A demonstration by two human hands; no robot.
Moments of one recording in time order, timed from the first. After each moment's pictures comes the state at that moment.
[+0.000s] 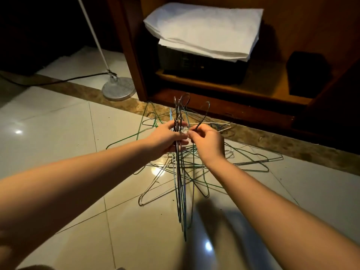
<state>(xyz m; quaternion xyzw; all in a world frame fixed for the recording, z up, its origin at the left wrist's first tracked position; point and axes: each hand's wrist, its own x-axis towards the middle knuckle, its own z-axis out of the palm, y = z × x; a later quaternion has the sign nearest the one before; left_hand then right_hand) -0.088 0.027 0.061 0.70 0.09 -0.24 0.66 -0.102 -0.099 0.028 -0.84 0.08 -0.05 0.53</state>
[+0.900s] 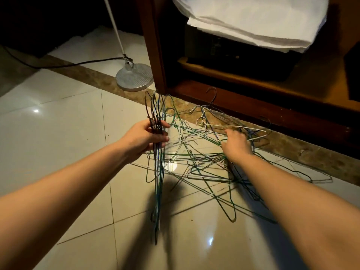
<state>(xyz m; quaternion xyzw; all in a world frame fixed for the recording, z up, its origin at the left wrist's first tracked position) -0.039 0.135 0.024 0.71 0.15 -0.18 0.66 0.025 -0.115 -0.096 -0.98 0.06 0.12 0.13</state>
